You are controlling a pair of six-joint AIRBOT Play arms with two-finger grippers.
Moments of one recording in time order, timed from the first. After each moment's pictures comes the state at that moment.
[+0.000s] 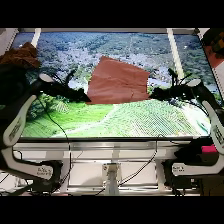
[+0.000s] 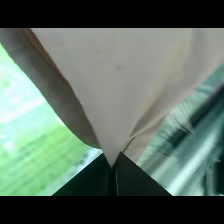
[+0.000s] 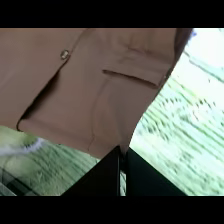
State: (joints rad) left arm -0.02 -1.57 1.19 0.77 -1.24 -1.10; right arm -0.18 -1.45 1.05 -0.81 1.06 1.06
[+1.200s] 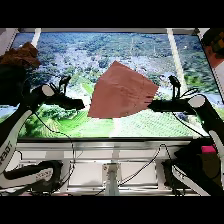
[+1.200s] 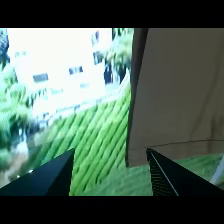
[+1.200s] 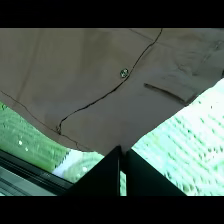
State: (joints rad) left arm -0.09 -1.39 0.92 0.98 -0.97 -1.21; right arm -0.02 -1.03 0.73 -0.90 0.97 1.22
